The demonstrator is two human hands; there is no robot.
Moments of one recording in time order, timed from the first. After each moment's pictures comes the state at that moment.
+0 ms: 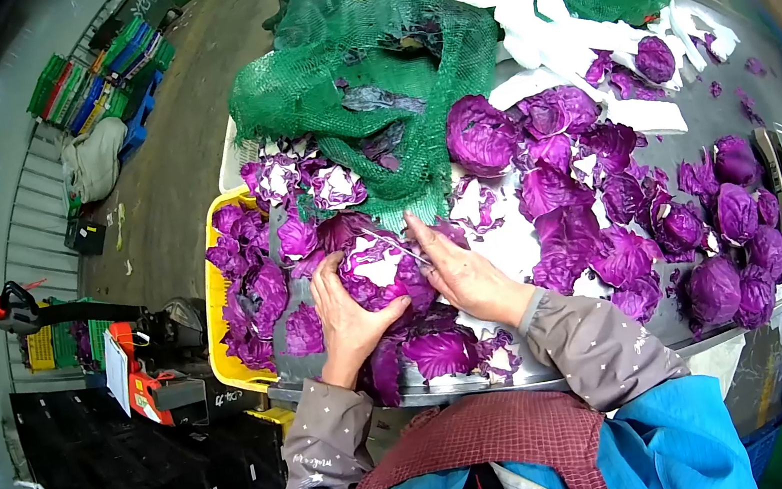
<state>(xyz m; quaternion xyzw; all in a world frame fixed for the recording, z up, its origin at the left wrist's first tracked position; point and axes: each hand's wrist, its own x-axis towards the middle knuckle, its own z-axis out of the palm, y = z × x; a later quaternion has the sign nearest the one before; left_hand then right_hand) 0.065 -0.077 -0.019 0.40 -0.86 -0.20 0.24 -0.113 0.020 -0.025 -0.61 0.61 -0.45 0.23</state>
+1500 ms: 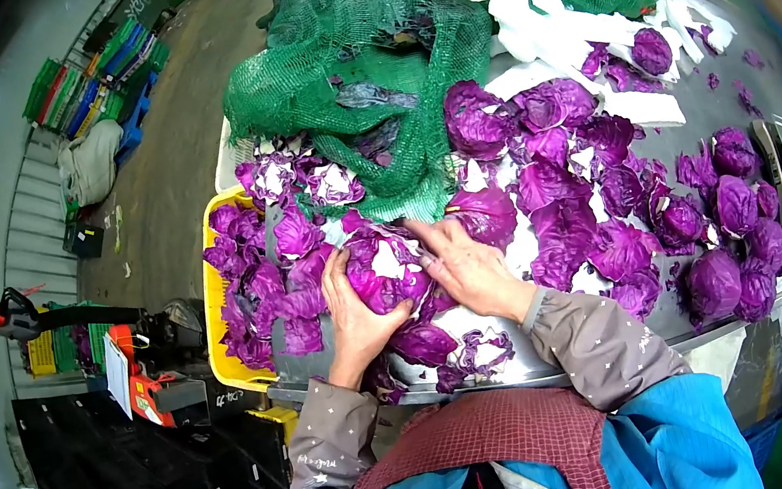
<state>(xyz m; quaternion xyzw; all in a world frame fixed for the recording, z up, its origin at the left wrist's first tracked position) 0.063 -0.070 -0.032 0.38 -0.86 -0.25 0.23 -0.116 0.028 -0.012 -0.57 0.70 -0.35 0.25</state>
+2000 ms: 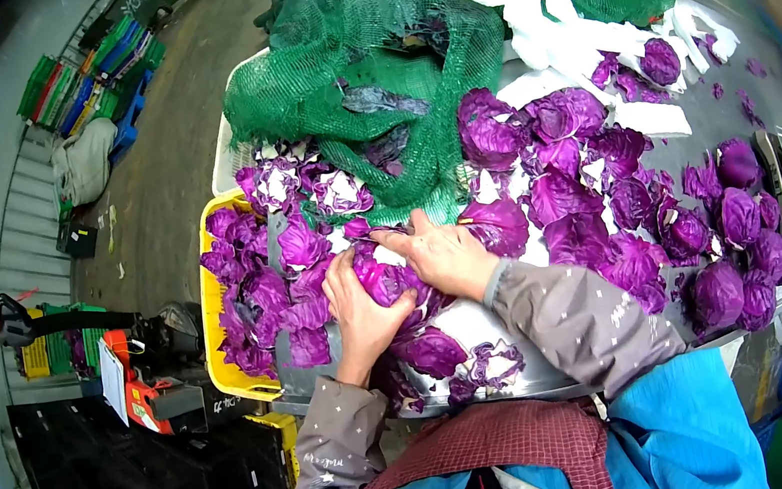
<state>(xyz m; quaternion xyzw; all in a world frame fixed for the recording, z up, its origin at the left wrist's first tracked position) 0.047 -0.081 -0.032 0.43 -0.84 -0.24 0.22 -0.113 -0.038 -0.015 -0.66 0.71 -0.19 0.17</state>
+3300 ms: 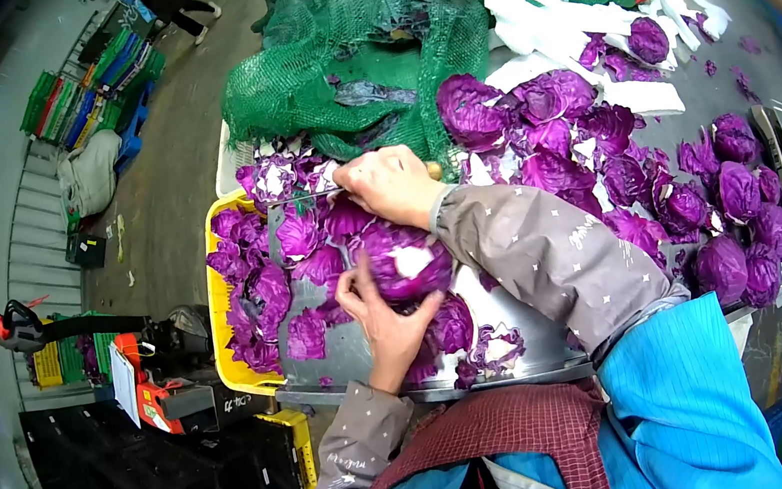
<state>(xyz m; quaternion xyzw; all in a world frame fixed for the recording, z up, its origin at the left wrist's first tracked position) 0.049 -0.037 -0.038 0.41 -0.81 -0.27 0.30 -0.132 -0.100 0.008 -0.71 0.65 -0.28 -0.02</state>
